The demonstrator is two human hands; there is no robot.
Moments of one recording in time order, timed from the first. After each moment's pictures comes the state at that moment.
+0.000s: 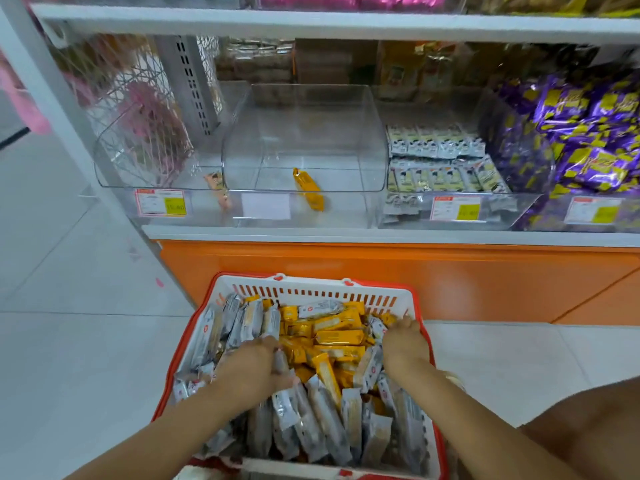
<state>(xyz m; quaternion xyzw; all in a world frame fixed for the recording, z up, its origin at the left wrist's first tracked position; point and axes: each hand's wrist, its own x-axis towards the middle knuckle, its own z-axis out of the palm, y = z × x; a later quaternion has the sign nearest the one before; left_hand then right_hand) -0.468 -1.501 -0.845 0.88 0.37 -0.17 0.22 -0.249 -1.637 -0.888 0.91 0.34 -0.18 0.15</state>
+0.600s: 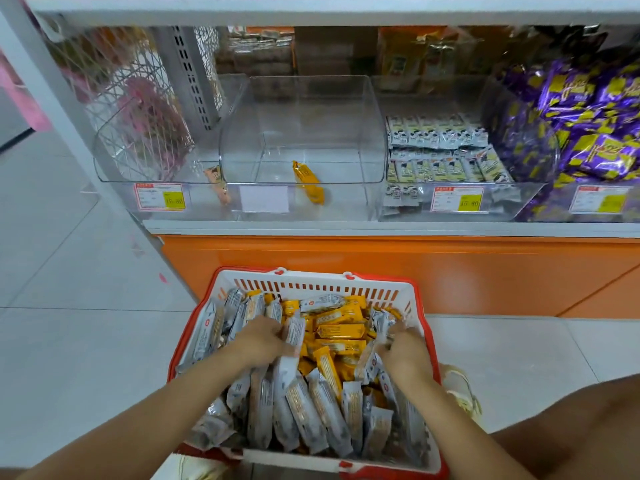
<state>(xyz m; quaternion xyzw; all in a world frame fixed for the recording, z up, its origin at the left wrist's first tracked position) -0.441 -1.494 -0.818 0.74 0.45 -0.13 0.49 -0.255 -1.658 -0.909 0.93 0.29 -0.19 -0.15</state>
